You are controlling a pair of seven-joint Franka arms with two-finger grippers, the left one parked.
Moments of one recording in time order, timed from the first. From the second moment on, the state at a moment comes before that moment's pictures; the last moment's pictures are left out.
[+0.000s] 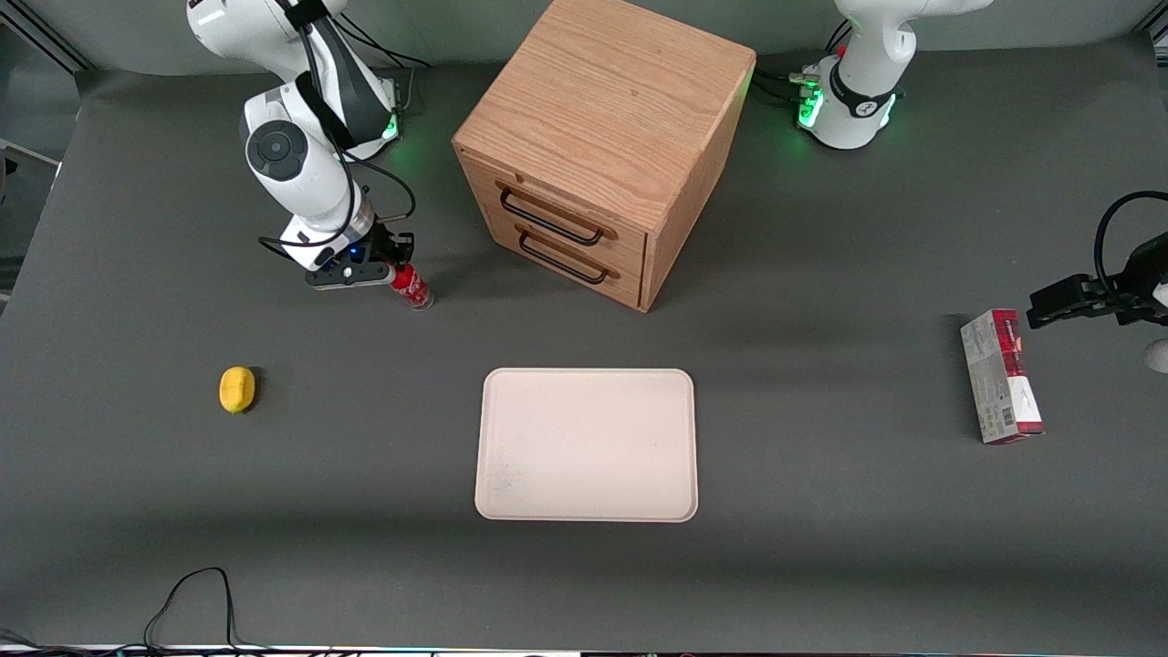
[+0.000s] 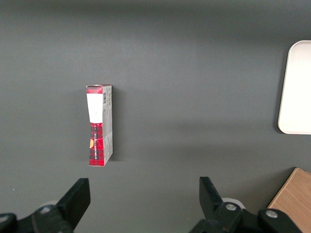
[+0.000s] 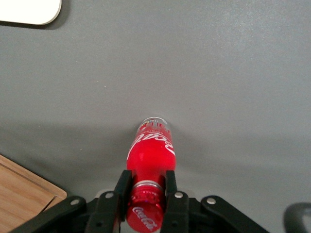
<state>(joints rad) 0.48 -0.12 -0.08 -2.51 0.01 2.33 0.34</state>
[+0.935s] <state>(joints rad) 0.48 -0.13 -0.08 -1.83 0.01 1.63 0.34</state>
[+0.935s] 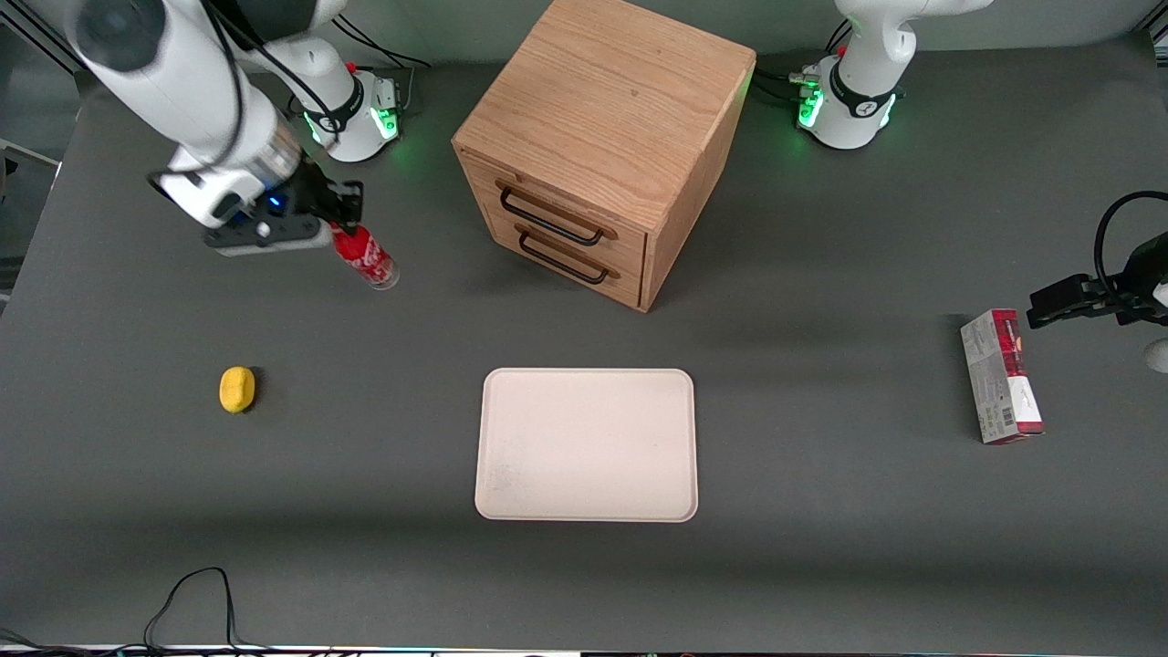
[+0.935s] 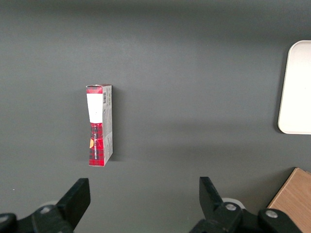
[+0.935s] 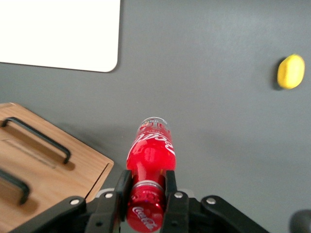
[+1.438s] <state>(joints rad) 0.48 0.02 -0.08 -1.51 0.01 1.53 0.34</state>
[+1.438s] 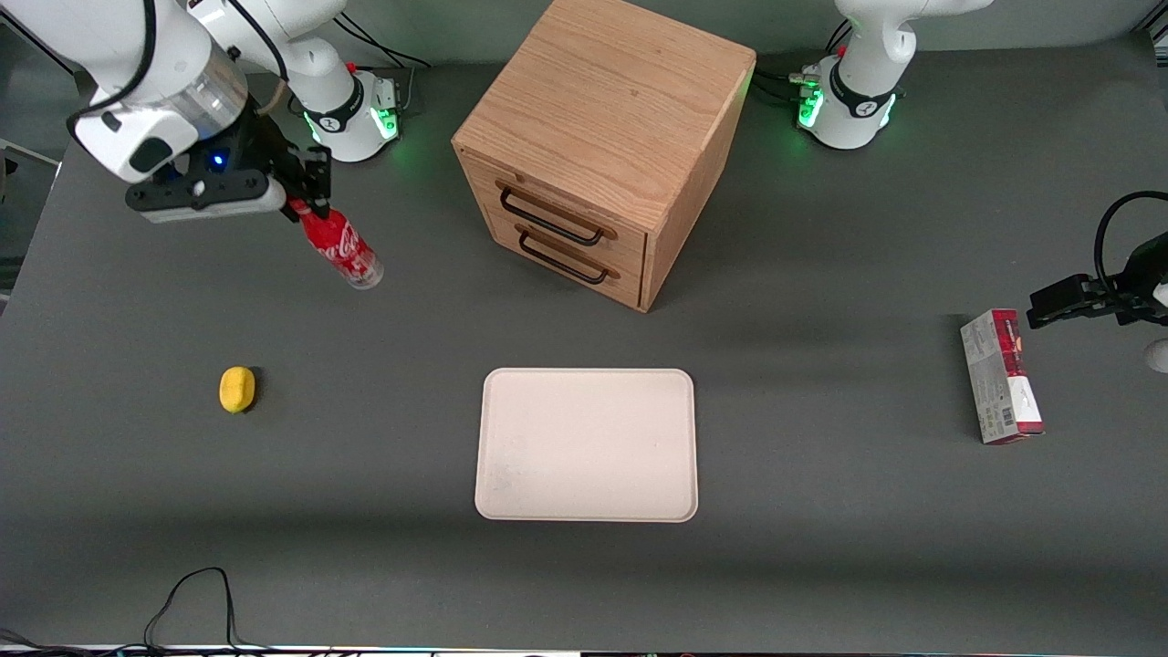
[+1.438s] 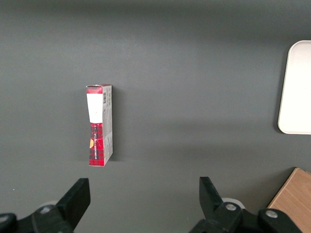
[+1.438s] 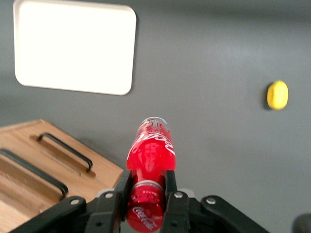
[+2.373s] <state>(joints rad) 0.50 0.69 -0.01 -0.82 0.03 1.60 0.34</state>
